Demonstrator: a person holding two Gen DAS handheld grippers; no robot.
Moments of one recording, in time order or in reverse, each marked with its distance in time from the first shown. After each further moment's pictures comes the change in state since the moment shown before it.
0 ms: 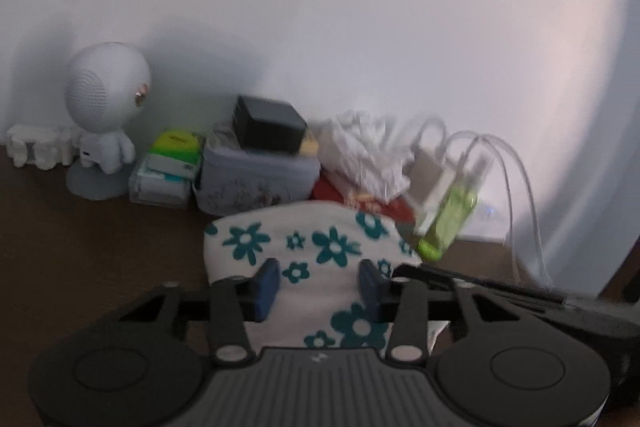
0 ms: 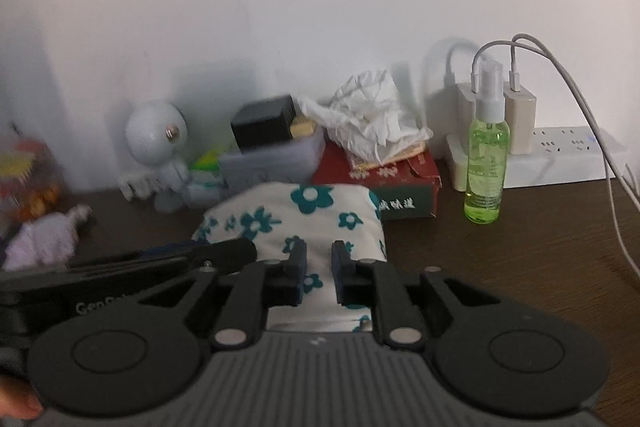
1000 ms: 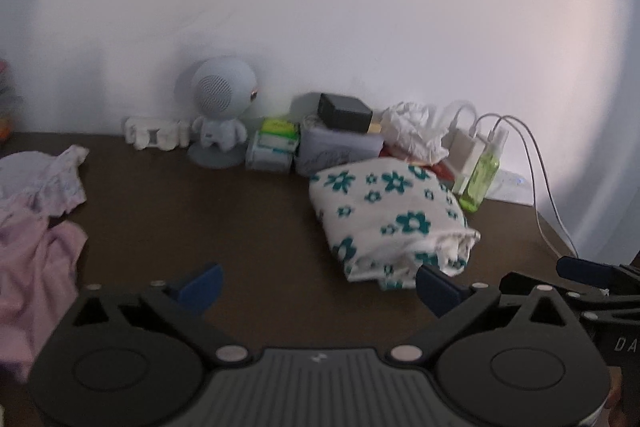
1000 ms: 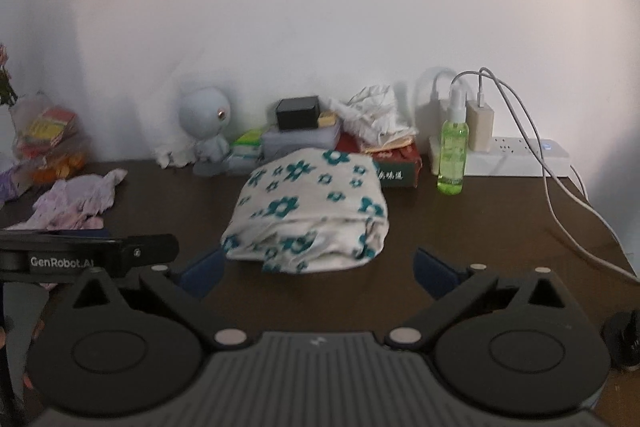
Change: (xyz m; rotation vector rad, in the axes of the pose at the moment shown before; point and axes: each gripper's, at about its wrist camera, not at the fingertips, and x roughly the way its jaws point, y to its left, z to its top) left arm -0.126 0.015 -0.050 0.026 -0.004 0.205; right arm -0.118 0.035 -0.050 -0.094 -0.042 -0.036
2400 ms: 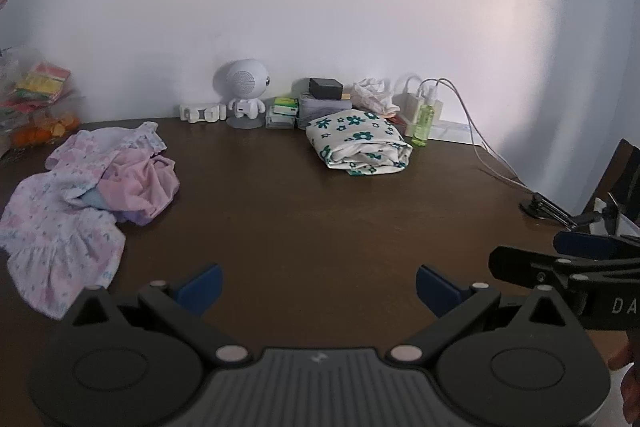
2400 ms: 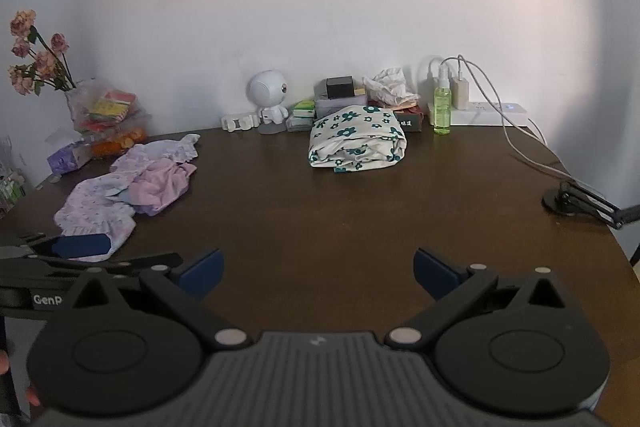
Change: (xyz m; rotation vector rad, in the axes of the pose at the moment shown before) left arm -0.212 -0.025 -0.116 0.073 -0.007 0.016; right arm -0.202 0.071 -0.083 0.026 0.015 0.015
